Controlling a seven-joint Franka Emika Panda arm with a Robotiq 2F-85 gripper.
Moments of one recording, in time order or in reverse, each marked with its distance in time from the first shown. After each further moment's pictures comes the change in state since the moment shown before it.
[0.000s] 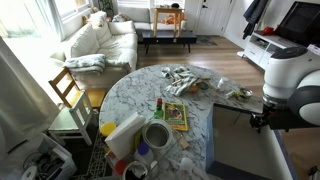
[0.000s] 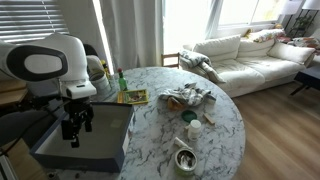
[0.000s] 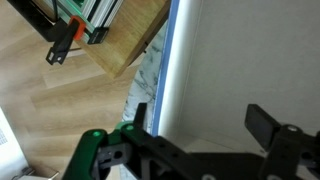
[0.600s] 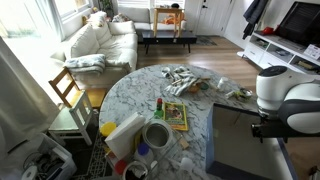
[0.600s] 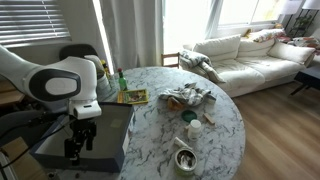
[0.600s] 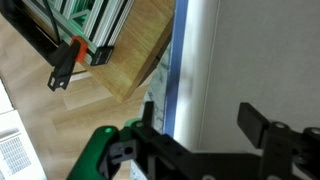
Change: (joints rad) arm 0.019 0.185 -0.090 0.001 -0.084 0.068 0.135
